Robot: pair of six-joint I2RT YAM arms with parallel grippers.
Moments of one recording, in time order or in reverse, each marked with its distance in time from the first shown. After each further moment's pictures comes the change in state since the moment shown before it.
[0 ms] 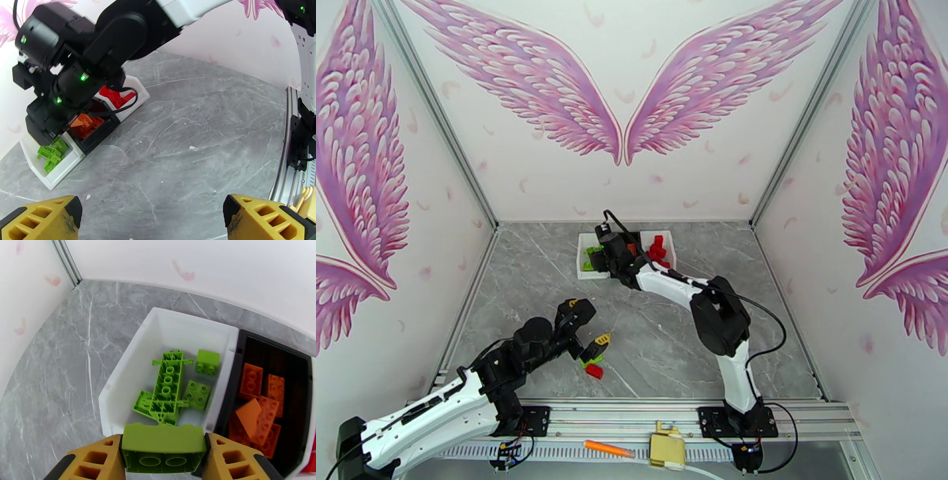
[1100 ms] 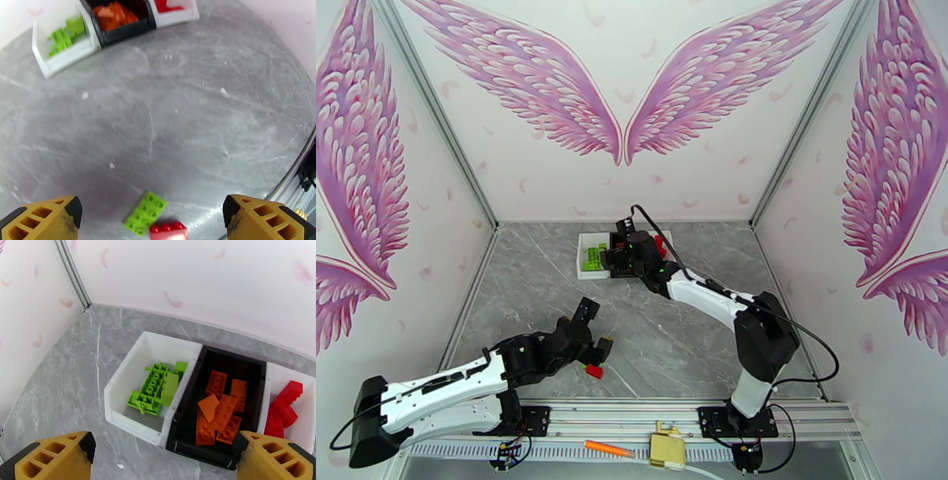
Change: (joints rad) left arm -0.252 0.336 0.247 -0.524 -0.332 -0.680; right arm -0.065 -0.472 -0.473 0.121 -0.048 -0.040
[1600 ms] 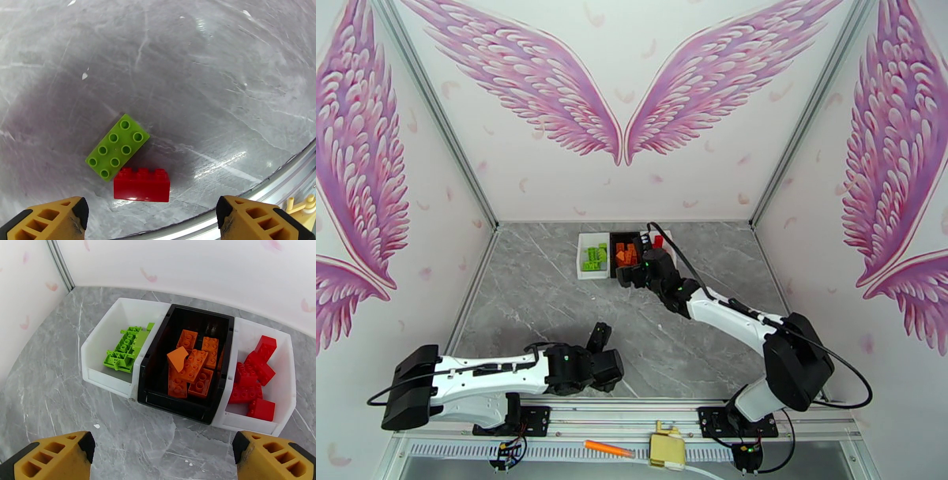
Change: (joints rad) left arm -0.152 0.254 0.077 -0.194 0.050 -0.358; right arm -0.006 -0.151 -0.181 -0.034 0.055 0.008
